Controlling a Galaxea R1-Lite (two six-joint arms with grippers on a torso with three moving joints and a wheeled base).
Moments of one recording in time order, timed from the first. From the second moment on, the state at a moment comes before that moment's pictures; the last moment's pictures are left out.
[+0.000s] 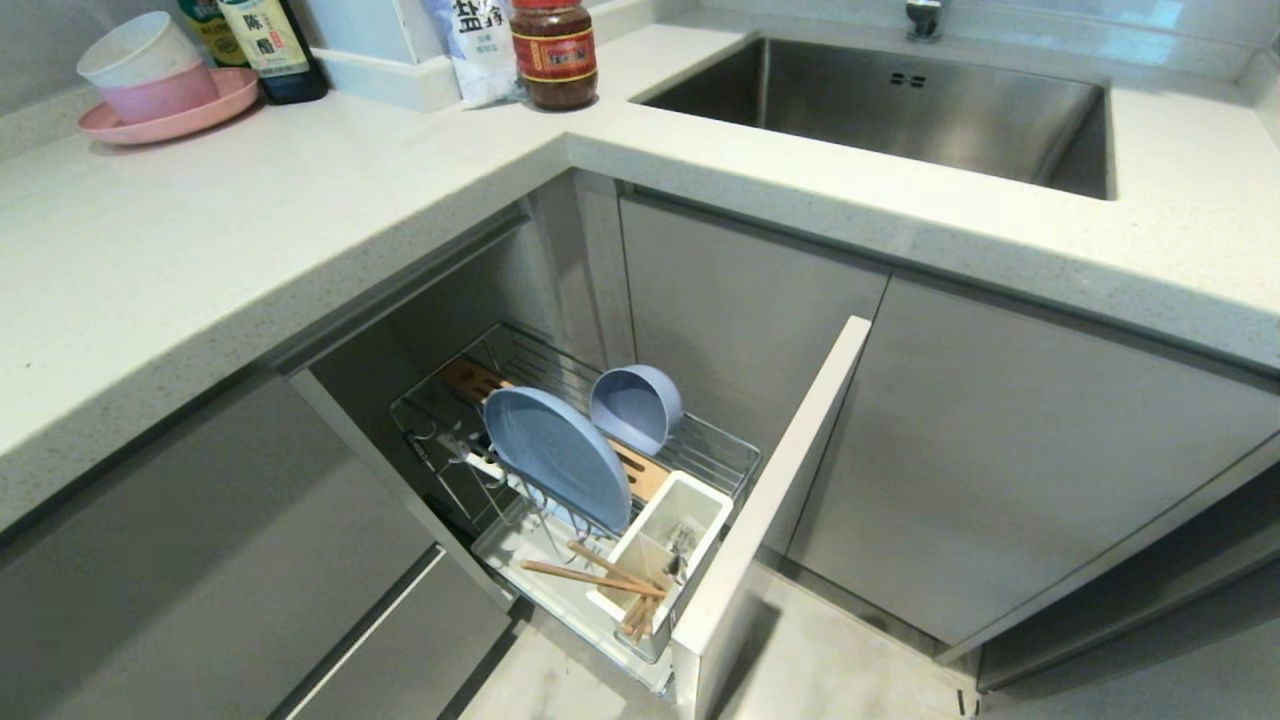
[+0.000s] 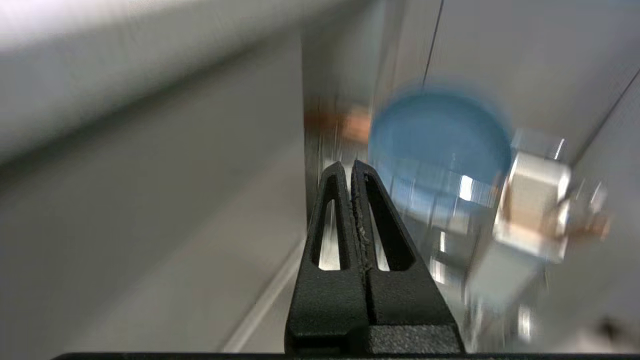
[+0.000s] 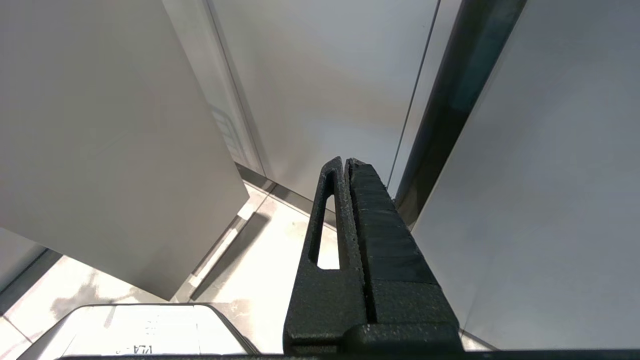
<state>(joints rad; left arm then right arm) 0.00 0.00 -0.01 -0.19 -0.03 0.03 0.00 0.00 0.00 0.00 0.00 0.02</state>
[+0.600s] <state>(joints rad) 0.00 0.00 0.00 -0.06 0.00 -0.05 0.00 0.00 0.00 0.00 0.00 0.02</state>
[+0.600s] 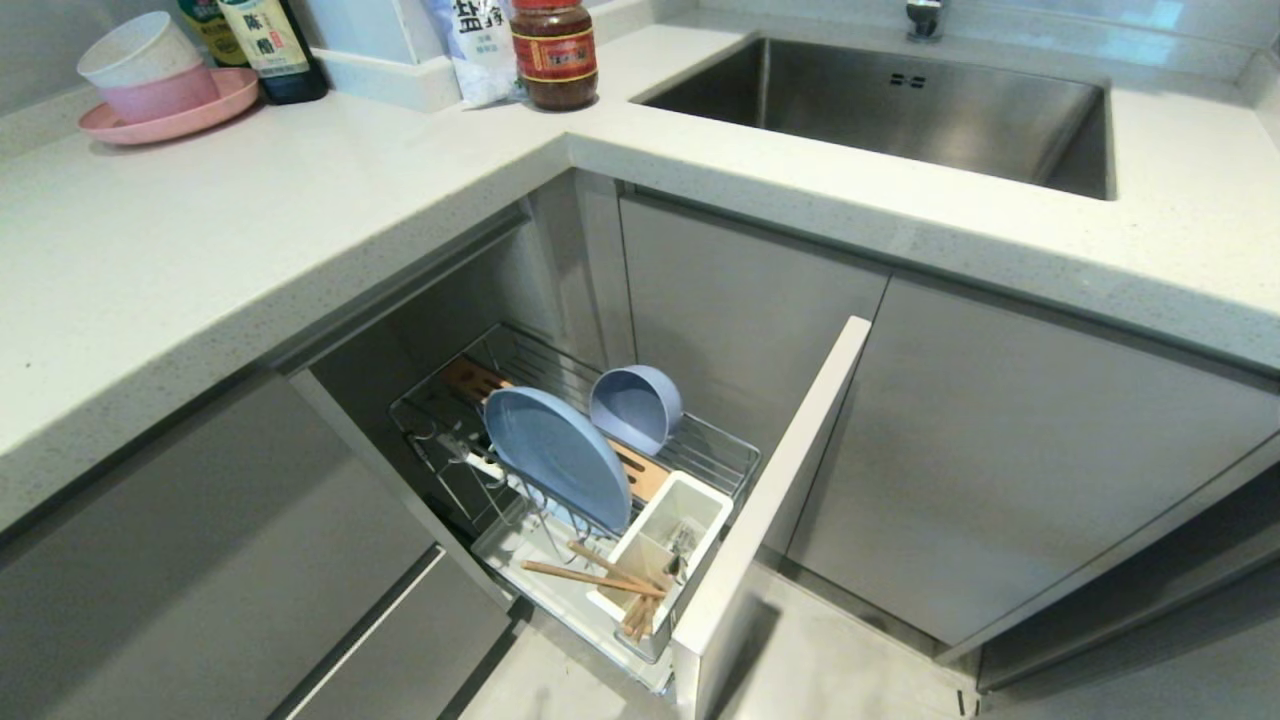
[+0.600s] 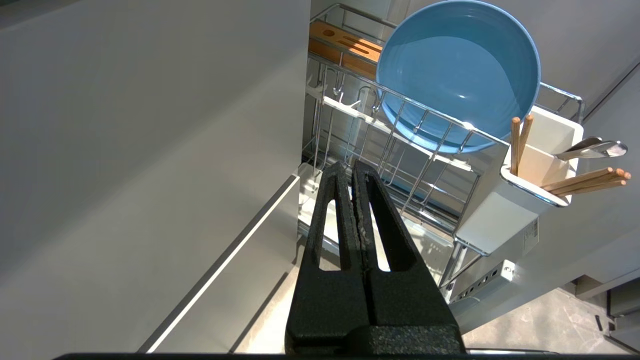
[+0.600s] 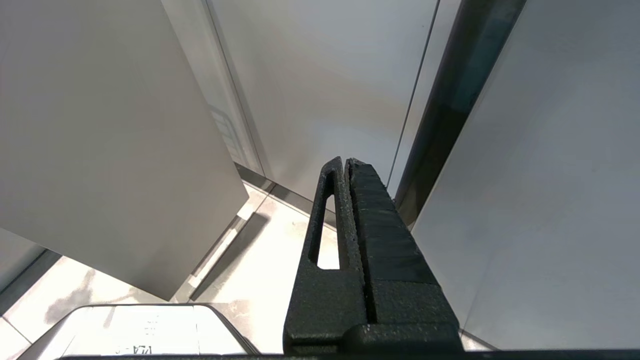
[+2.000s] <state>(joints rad) 0.00 0.00 0.00 -0.06 0.00 -0.06 0.00 0.00 0.00 0.00 0.00 0.02</state>
